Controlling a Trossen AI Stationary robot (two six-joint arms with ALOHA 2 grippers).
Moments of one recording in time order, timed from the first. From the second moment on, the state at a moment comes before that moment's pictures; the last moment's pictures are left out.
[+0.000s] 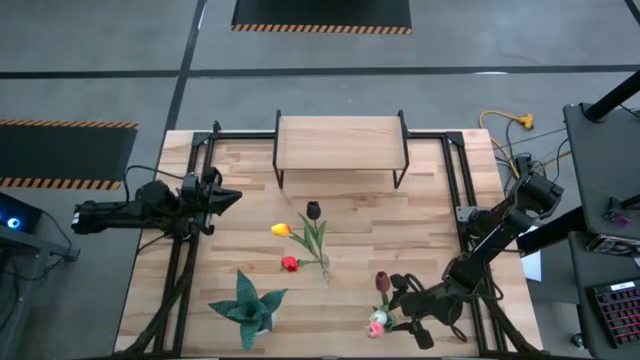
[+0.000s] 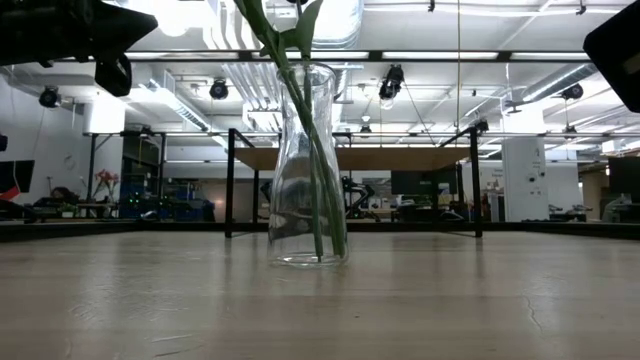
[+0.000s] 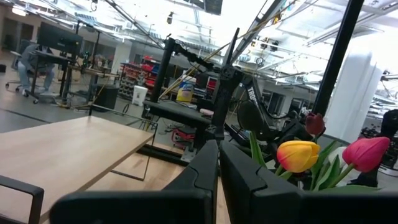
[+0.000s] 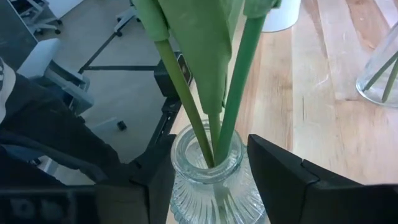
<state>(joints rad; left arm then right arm) 0.00 0.12 0.18 0.14 -0.12 -0.25 0.88 1.56 0.63 0.41 0.41 0.52</state>
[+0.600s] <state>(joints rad) 0.00 0.12 0.18 0.14 -0.12 -0.25 0.88 1.53 0.63 0.39 0.42 0.52</state>
